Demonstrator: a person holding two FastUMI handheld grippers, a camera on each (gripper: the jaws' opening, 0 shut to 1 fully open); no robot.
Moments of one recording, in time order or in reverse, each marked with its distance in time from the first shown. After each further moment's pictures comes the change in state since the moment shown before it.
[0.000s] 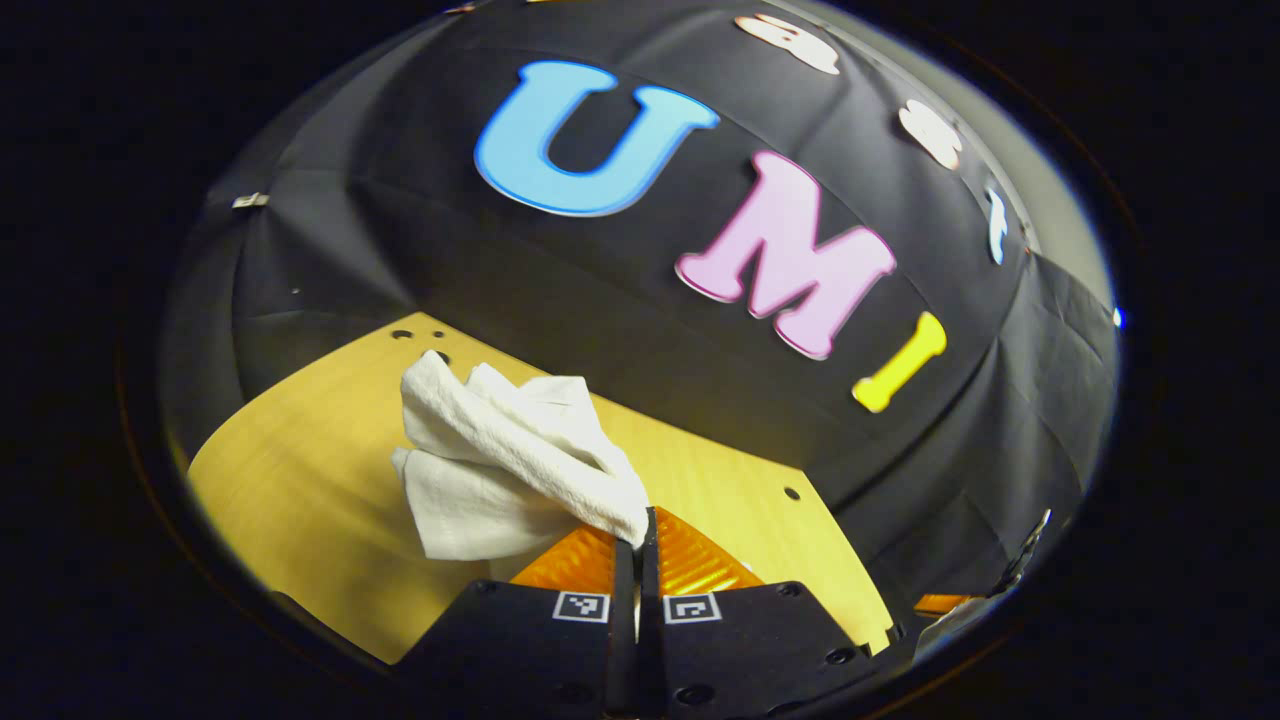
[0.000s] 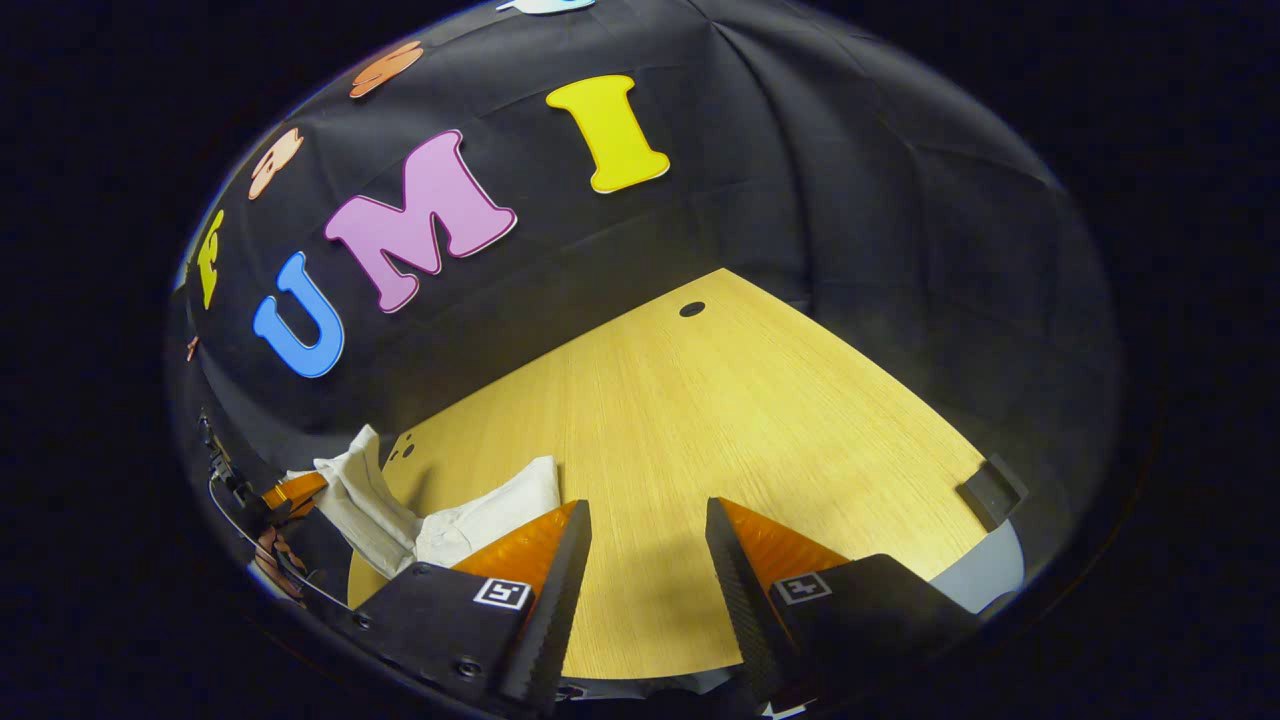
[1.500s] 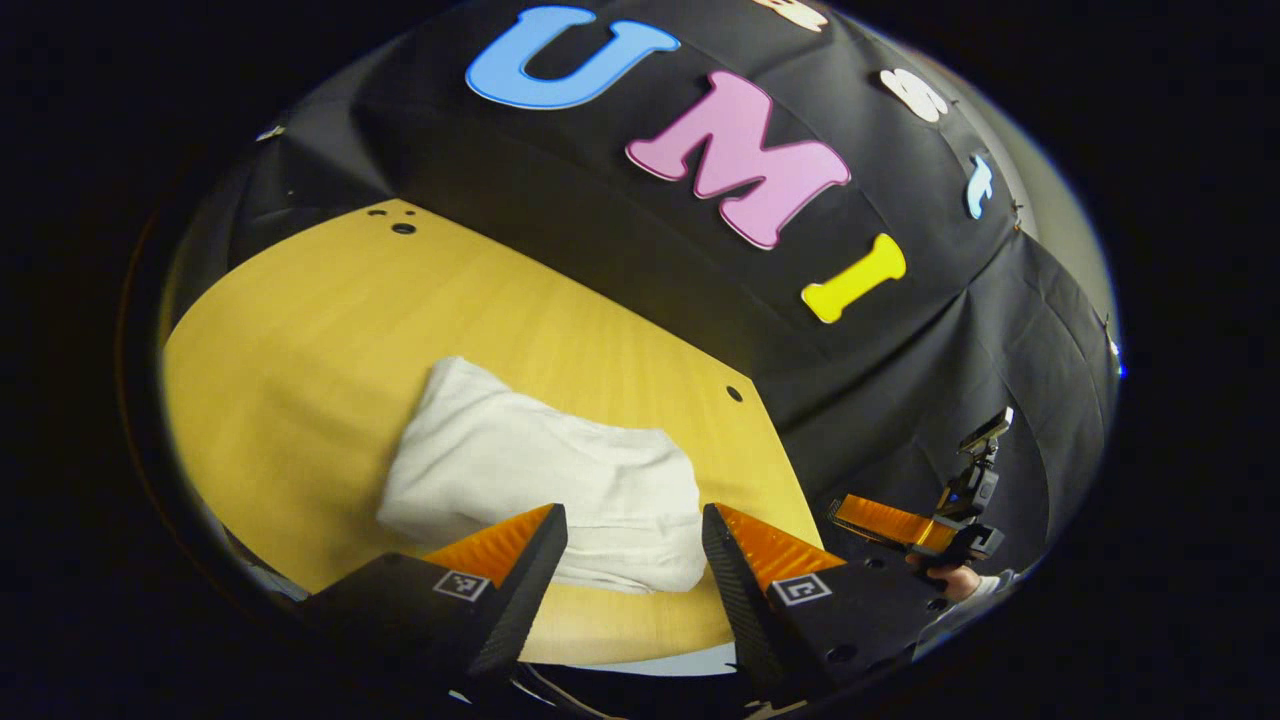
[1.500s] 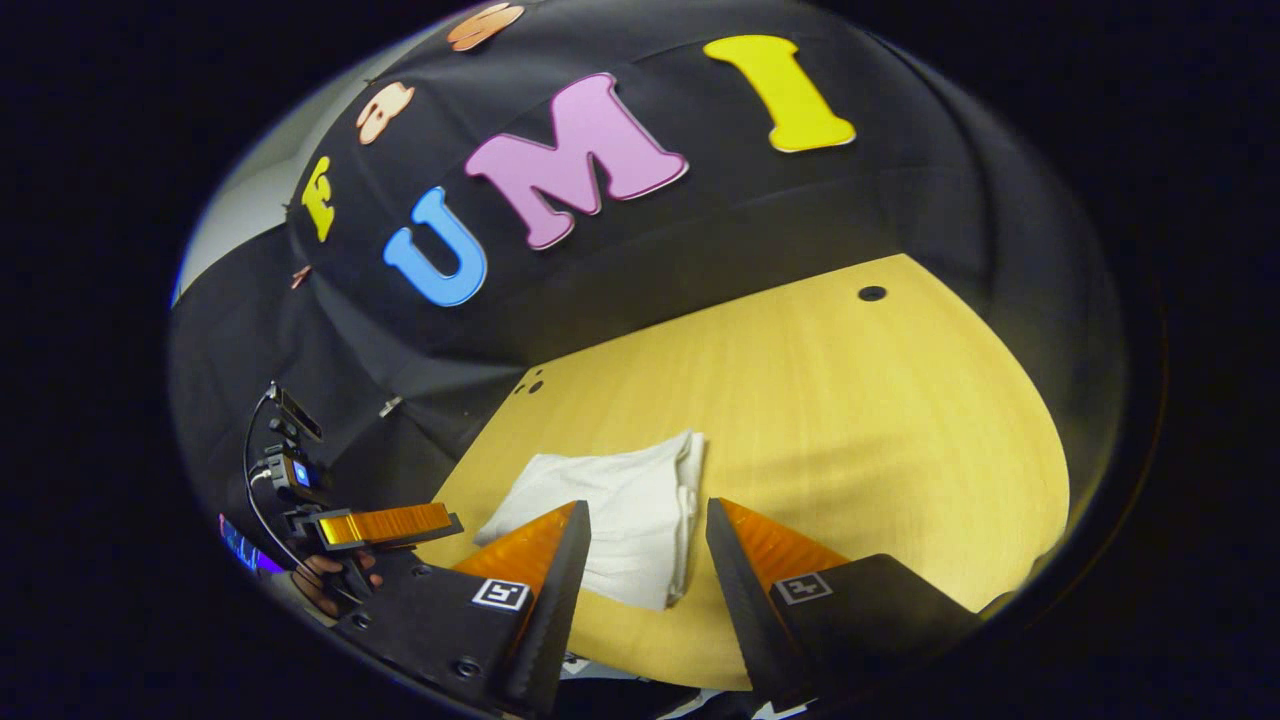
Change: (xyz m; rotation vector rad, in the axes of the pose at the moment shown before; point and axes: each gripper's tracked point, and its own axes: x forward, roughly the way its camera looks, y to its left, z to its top) left arm -0.072 -0.070 -0.105 -0.158 0.193 -0.022; right arm 0.022 0.131 -0.024 -0.194 0.193 0.464
